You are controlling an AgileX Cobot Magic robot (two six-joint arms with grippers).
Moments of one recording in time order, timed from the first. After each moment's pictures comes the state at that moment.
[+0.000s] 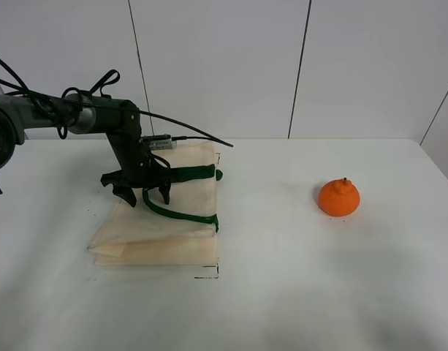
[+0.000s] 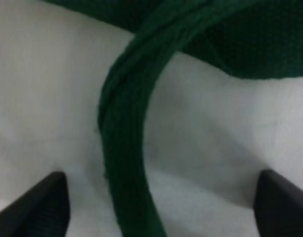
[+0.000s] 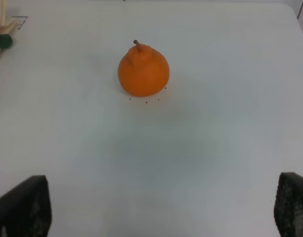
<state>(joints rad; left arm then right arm) -0.28 2.33 -1.71 -0.01 0.83 -0.29 0.04 0.00 -0.49 0.02 1.03 -0.03</state>
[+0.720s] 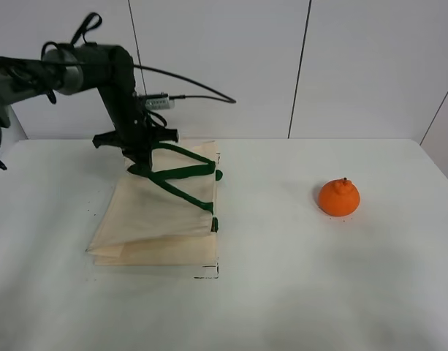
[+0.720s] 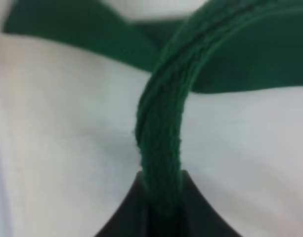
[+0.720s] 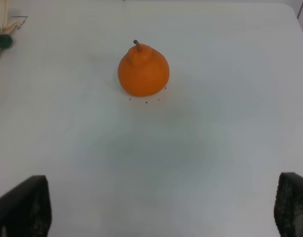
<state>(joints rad) -0.28 2.27 -1.96 0.02 1.08 -0.31 0.04 0.00 -0.49 0.02 1.03 -0.03</state>
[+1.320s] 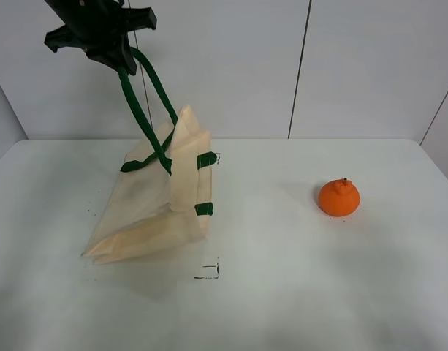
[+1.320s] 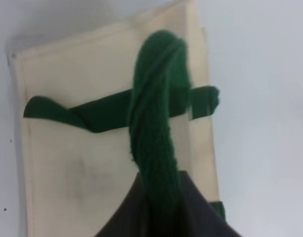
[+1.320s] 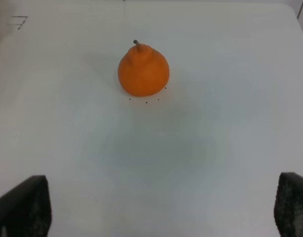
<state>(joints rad) -0.28 1.92 -2.11 -0.05 1.19 -0.24 0.04 0.00 -0.49 0.02 1.03 -0.03</state>
